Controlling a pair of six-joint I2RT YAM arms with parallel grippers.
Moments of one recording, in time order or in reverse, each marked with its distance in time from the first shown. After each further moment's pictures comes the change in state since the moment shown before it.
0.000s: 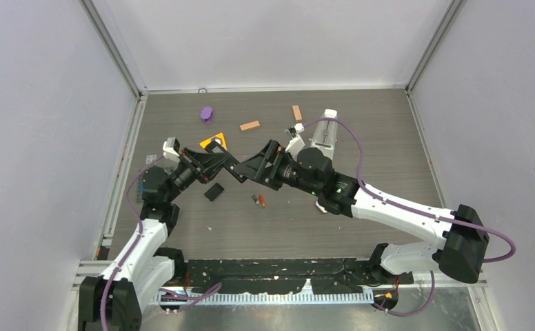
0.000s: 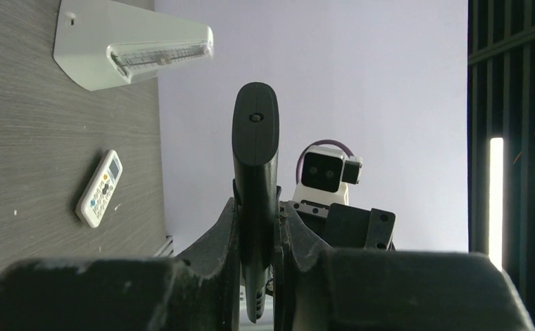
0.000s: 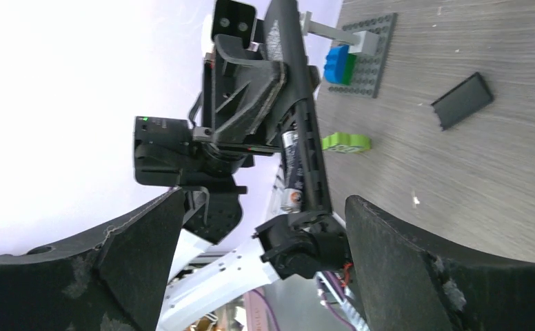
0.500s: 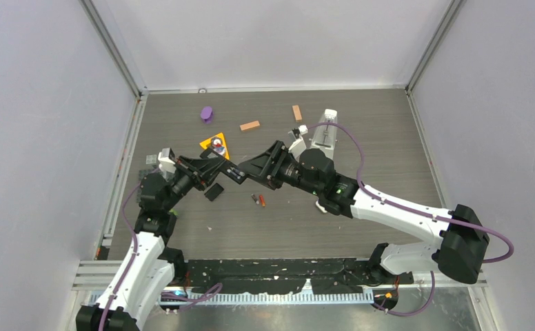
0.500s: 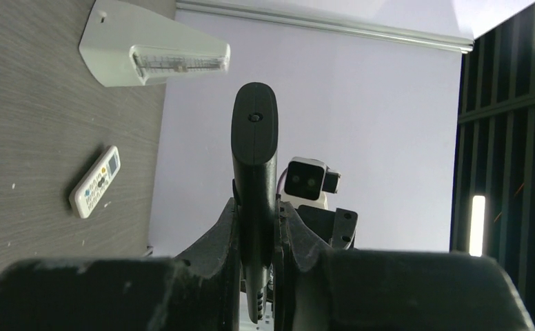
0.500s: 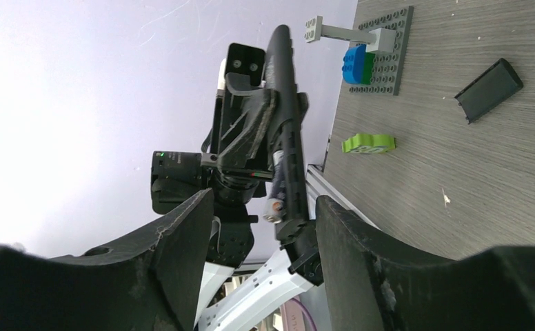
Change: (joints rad) left arm -0.018 -0.198 -0.005 -0.288 -0.124 -0.064; right arm -0.021 0.001 -0.047 0.093 -0.019 0.153
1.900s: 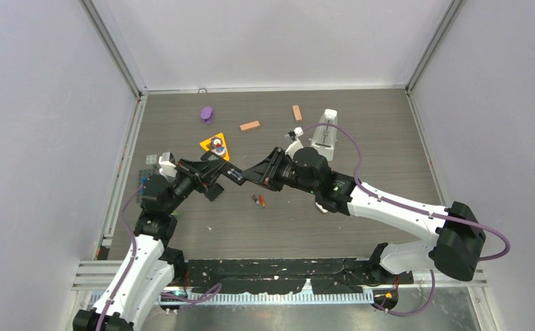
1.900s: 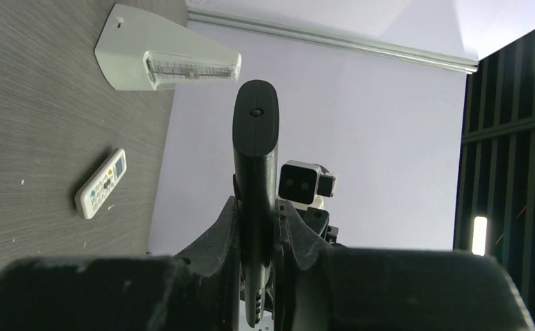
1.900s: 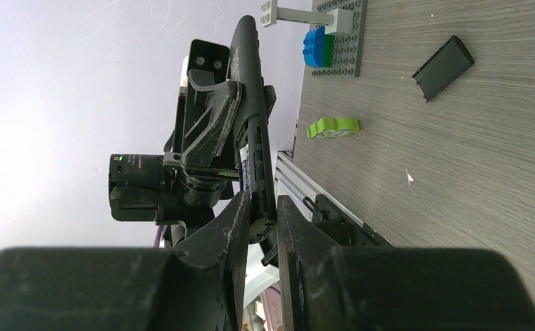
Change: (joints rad) left arm -0.046 -0.032 -0.001 -0.097 -0.083 -0.023; right arm -0.003 0.032 0.019 -0.091 -0.018 -0.021
